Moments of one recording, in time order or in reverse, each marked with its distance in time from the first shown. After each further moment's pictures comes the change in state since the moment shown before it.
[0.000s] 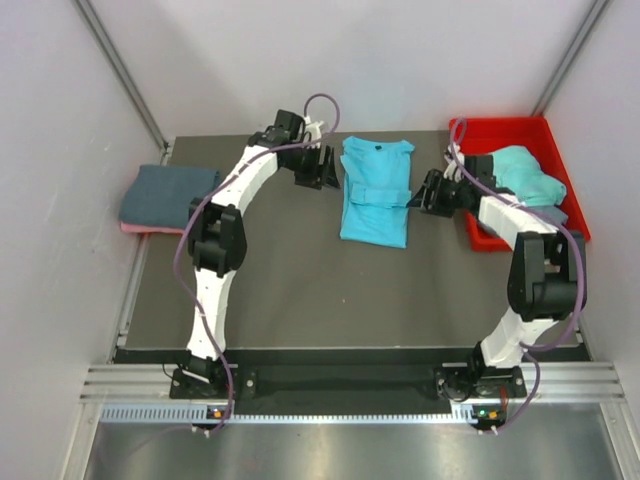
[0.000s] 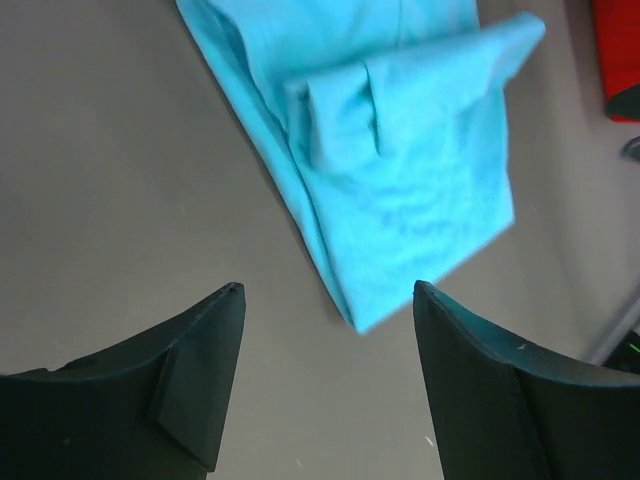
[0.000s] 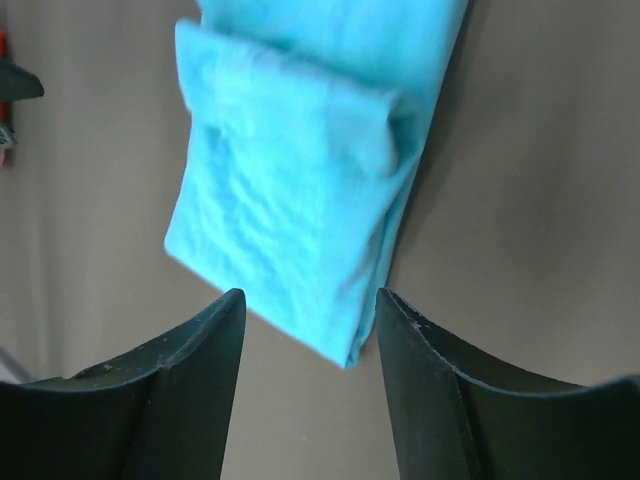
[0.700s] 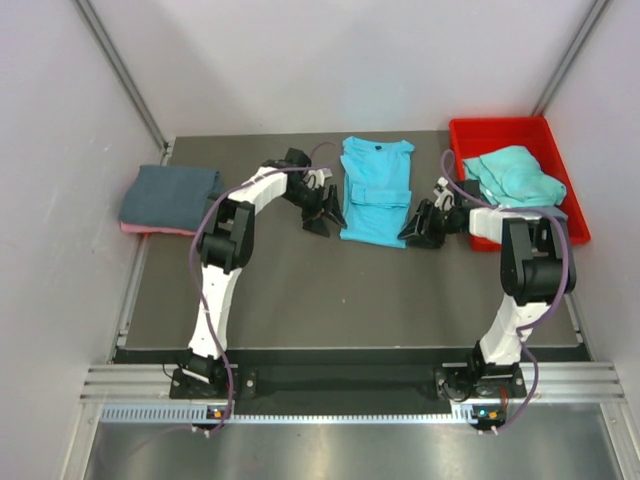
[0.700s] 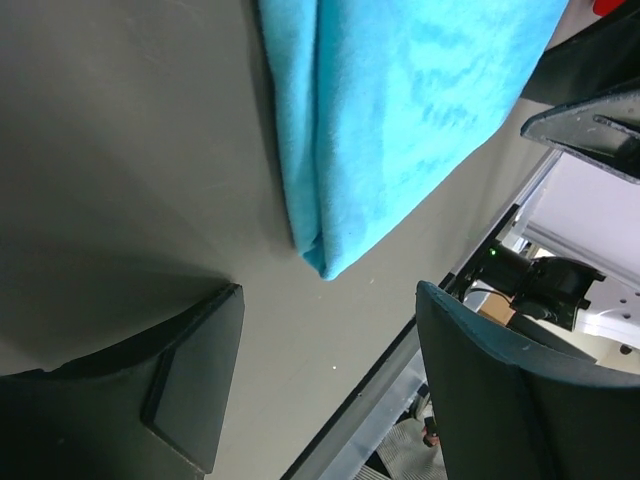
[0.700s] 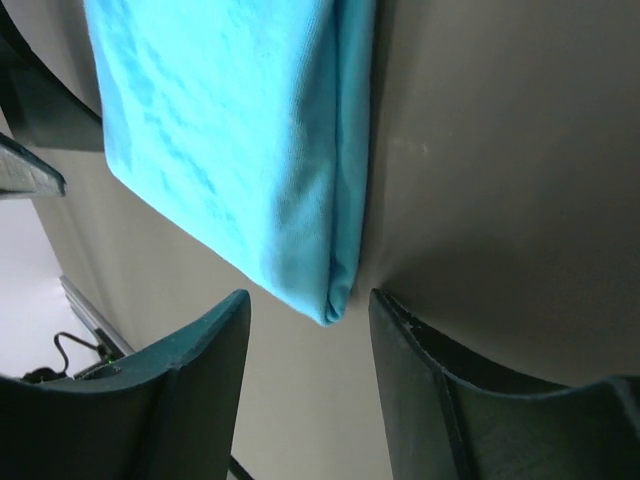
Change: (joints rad) left arm -0.003 0.084 -0.222 -0.066 0.278 -0.188; right arm 0.000 0.097 -0.191 0.027 -0.144 0.105
